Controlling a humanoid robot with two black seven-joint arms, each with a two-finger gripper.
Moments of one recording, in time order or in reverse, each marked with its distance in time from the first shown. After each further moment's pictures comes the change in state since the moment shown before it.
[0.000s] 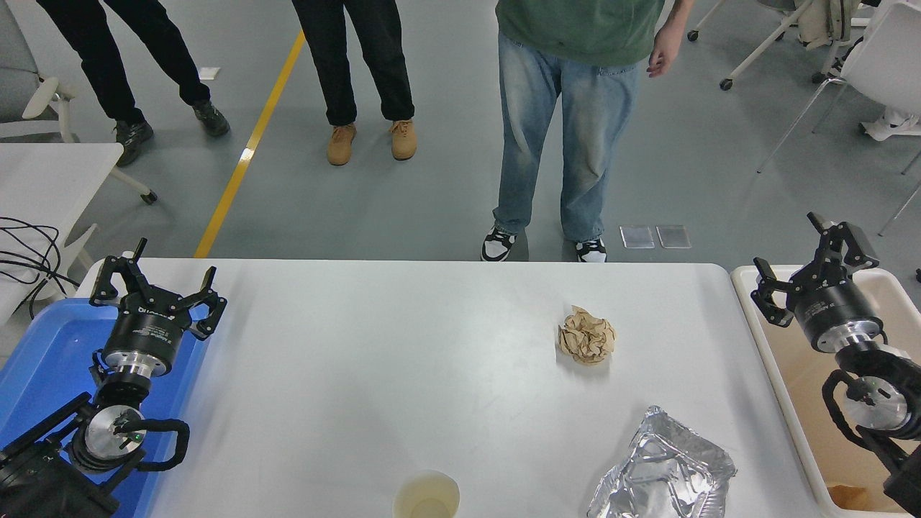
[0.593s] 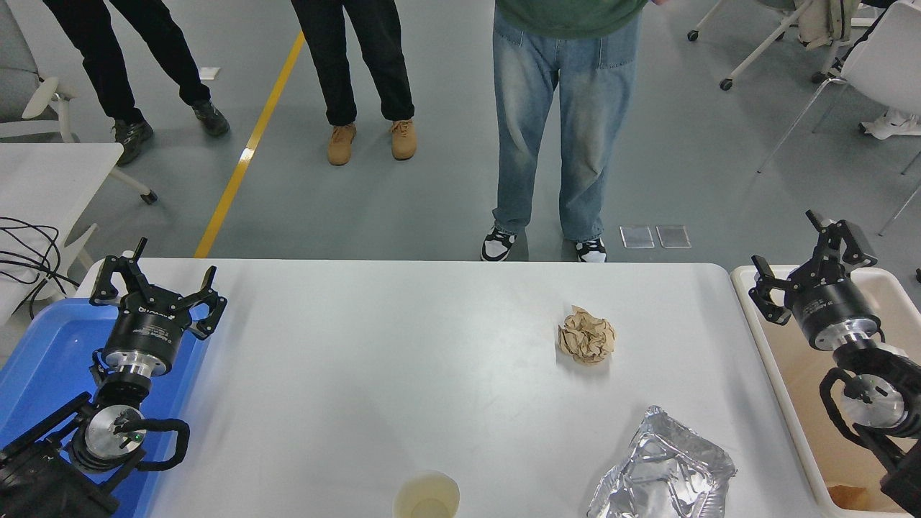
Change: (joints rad) left arm -0.001 0.000 -0.001 0.000 0.001 0.000 0.000; right arm 0.005 0.001 -0.001 0.000 0.000 0.000 0.000
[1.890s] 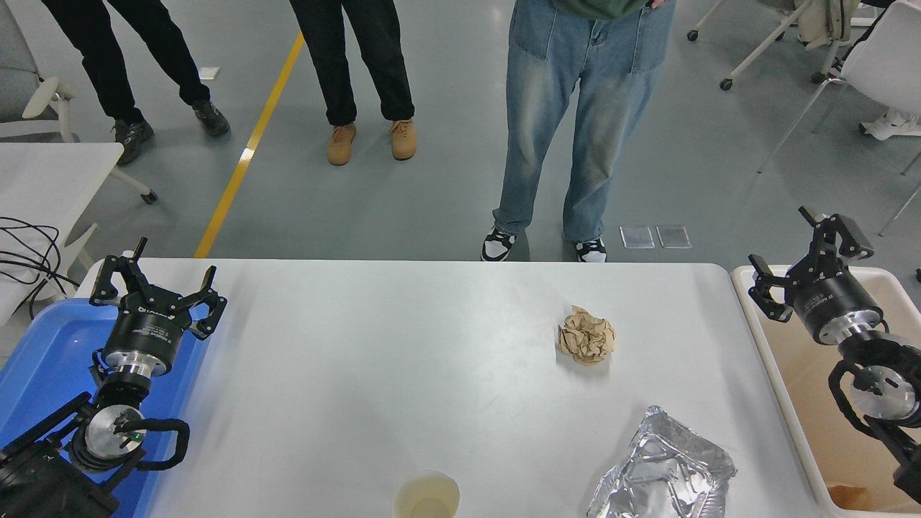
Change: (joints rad) left arm 0.000 0.000 0.000 0.000 0.000 0.000 0.000; right arm 0.034 -0.053 -0.032 0.032 0.000 0.002 -0.103
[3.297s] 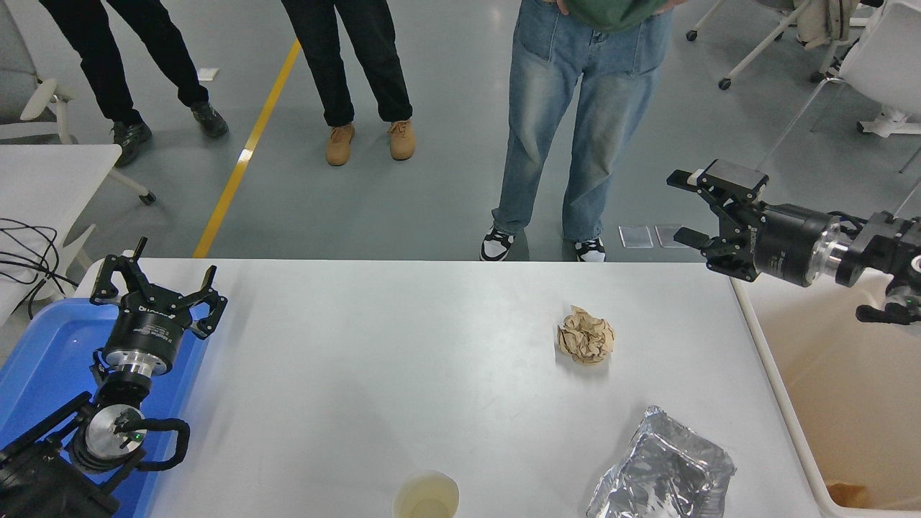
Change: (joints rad) left arm 0.000 0.000 0.000 0.000 0.000 0.000 0.000; right arm 0.392 -0.251 -0.418 0.521 -0.518 0.133 -0.211
